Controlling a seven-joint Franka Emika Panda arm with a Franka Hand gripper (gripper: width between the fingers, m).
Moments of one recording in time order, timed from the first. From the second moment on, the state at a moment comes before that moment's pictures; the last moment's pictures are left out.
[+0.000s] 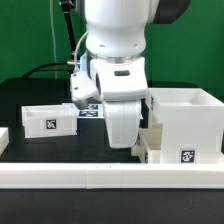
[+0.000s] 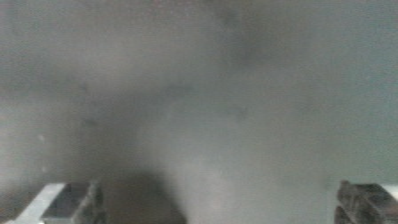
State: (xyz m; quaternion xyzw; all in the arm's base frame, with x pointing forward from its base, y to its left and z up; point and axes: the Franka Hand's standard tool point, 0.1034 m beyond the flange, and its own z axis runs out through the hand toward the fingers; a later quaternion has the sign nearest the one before) arm 0.550 -0.013 0.033 -0.67 -0.73 0.08 0.11
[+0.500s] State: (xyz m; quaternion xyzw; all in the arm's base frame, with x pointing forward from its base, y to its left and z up) arm 0.556 0.018 0.025 -0.68 -0.71 0.10 0.12
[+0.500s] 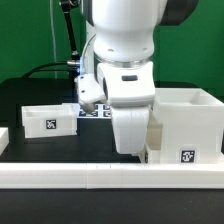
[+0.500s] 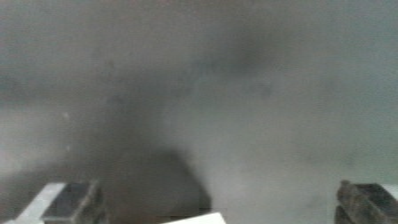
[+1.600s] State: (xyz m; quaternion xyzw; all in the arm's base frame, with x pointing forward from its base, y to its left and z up) arm 0.564 -0.036 0.060 -0.69 -0.72 0.10 0.08
